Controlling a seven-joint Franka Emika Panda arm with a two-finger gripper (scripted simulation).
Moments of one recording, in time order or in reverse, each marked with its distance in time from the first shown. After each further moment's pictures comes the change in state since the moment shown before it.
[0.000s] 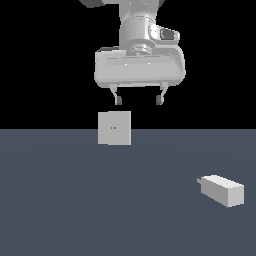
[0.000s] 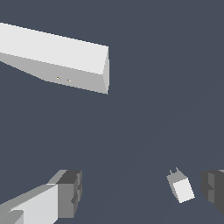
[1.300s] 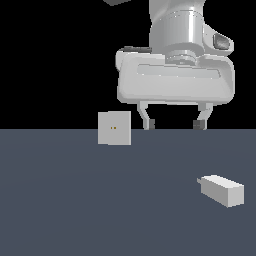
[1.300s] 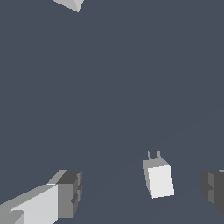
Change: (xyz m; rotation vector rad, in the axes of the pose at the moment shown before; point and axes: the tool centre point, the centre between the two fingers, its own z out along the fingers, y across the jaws) arm -0.067 0.061 0.060 0.005 0.028 -0.212
